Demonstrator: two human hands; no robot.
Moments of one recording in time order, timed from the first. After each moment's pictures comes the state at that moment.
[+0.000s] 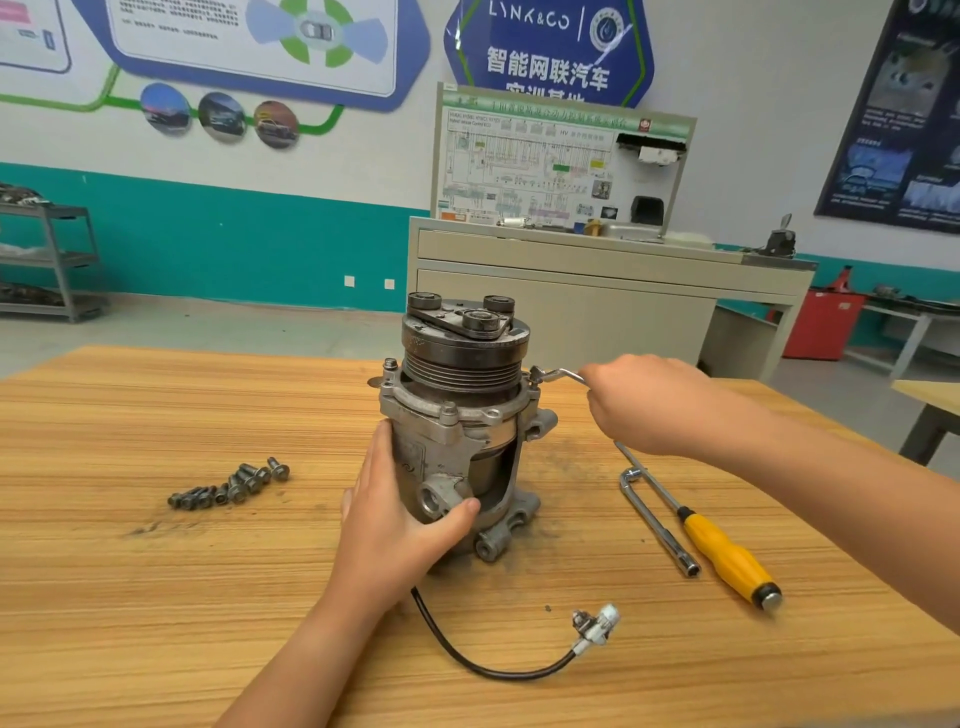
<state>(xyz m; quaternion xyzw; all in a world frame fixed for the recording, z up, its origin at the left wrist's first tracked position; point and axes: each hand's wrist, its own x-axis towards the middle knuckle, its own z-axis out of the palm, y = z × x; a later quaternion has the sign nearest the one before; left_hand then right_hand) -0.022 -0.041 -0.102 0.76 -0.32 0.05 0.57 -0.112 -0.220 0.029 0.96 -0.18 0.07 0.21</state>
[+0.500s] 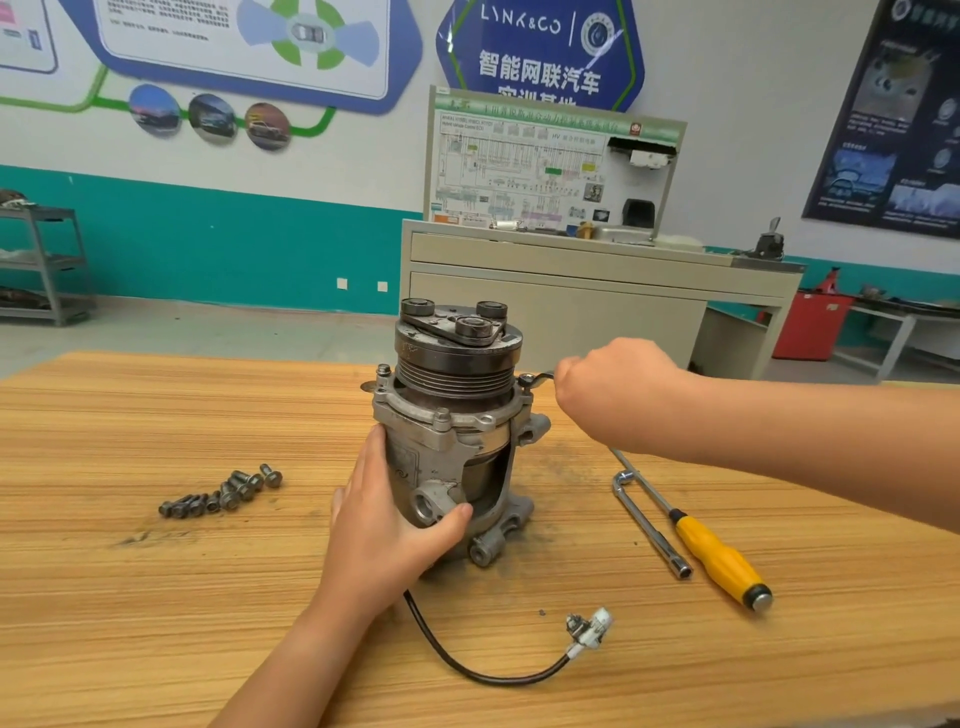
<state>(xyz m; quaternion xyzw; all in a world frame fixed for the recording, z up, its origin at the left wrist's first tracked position) -0.018 -0.038 -0.100 0.78 -0.32 0.08 0.54 -0.109 -0.190 0.048 0.88 -0.11 -0.05 0.45</state>
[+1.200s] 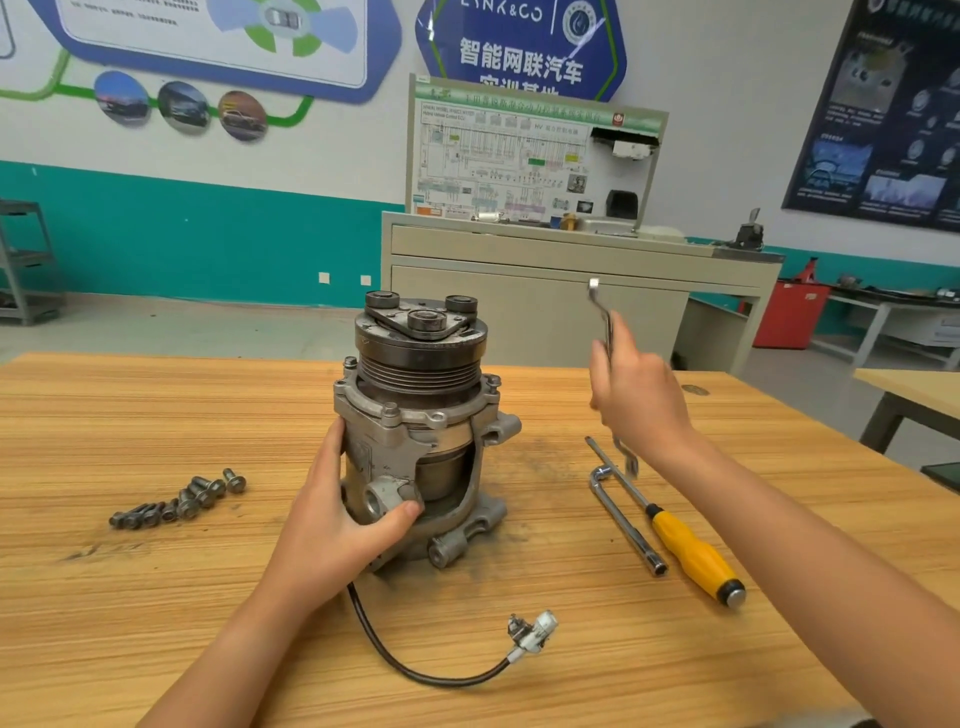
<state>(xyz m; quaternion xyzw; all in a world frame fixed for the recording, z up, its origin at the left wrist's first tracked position) 0.010 -0.037 -0.113 0.73 -0.35 0.03 0.58 -0.101 -0.284 -0.012 0.90 -0.18 0.41 0.01</state>
